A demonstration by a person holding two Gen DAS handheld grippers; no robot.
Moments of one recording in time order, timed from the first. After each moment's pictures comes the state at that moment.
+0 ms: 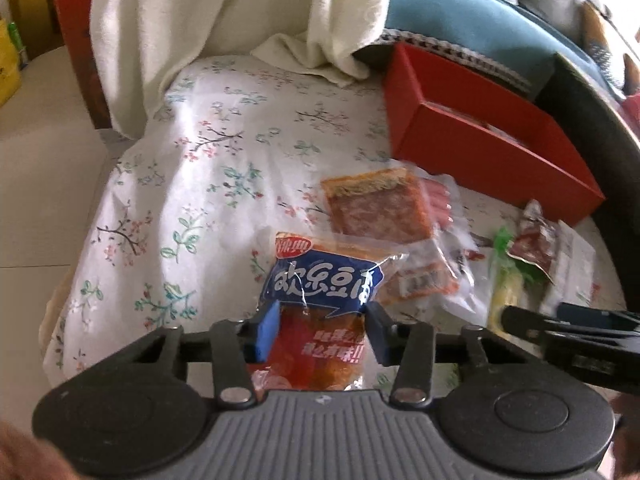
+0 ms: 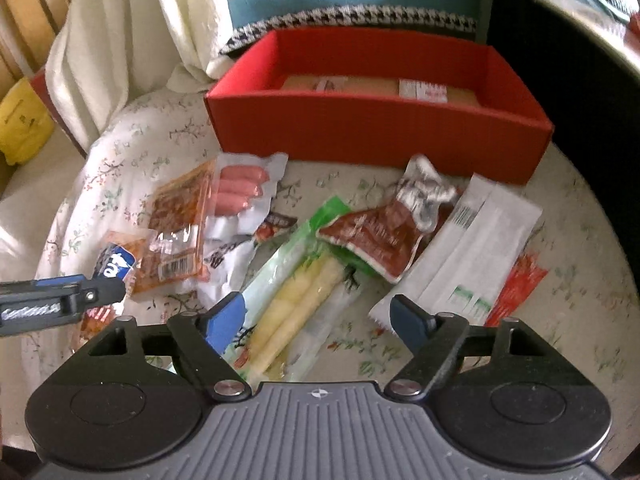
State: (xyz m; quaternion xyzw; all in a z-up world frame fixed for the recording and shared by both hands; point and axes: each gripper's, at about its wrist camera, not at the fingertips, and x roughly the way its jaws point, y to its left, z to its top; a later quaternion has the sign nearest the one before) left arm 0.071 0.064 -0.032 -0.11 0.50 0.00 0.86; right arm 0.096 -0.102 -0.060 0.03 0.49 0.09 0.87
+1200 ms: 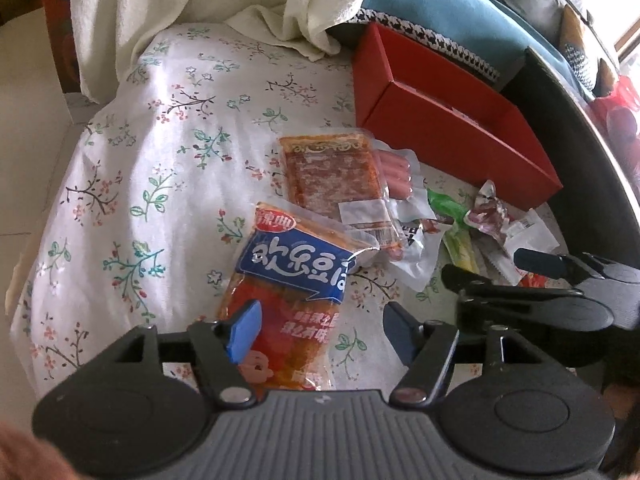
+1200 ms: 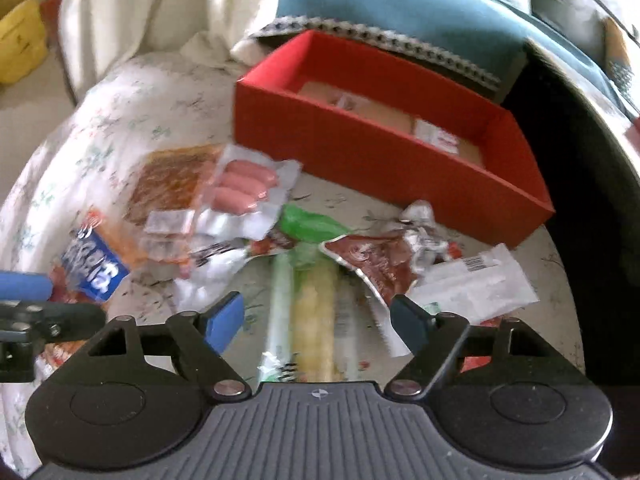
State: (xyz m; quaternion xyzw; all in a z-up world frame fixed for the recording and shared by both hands) left arm 0.060 0.070 -0.030 -0.16 0.53 -0.05 0.83; right arm 0.103 -0.061 -0.053 -0.13 0.48 0.07 0.86
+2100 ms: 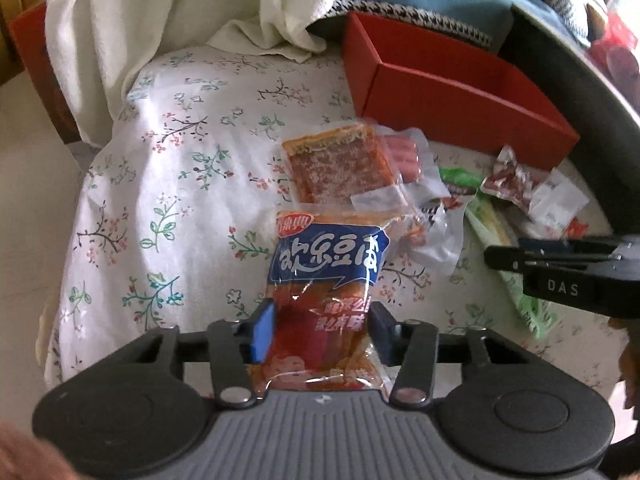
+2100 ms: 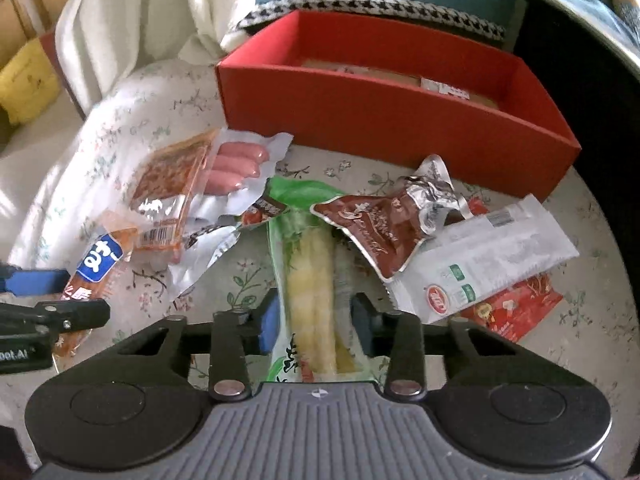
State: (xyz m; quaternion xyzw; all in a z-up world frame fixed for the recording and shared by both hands) left arm 0.064 0.062 -0.035 -0.06 0.52 -0.05 0.85; right arm 0.105 -0.104 -0.069 -0.02 0.50 0.11 0.86
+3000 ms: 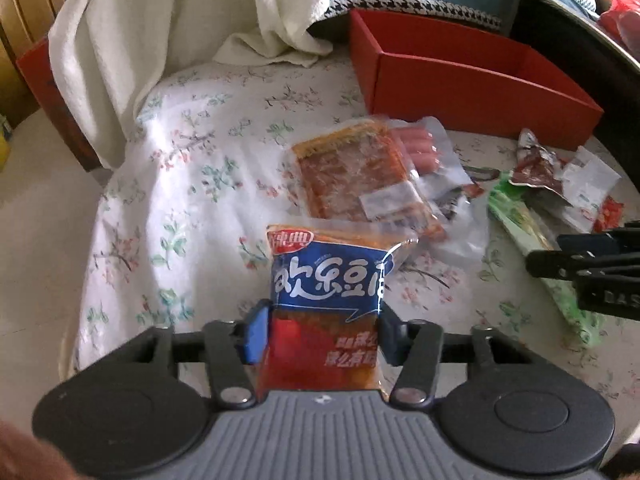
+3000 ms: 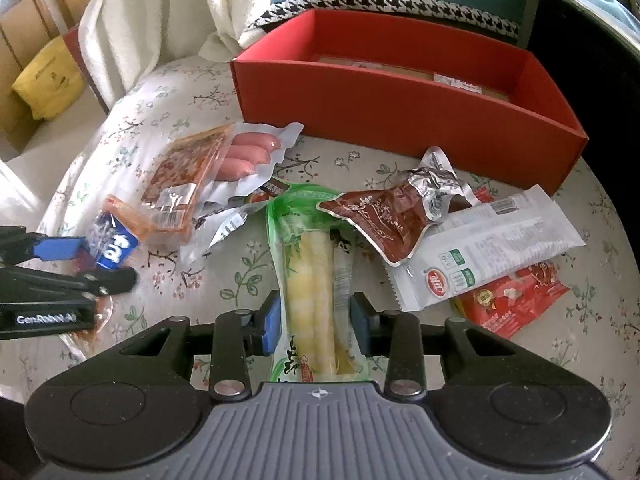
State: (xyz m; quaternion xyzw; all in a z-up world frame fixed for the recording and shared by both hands) left arm 0.066 0.037 -0.048 0.00 0.51 -0.02 0.86; right arm 0.096 -0.114 -0.066 -0.03 0.50 0.15 0.85
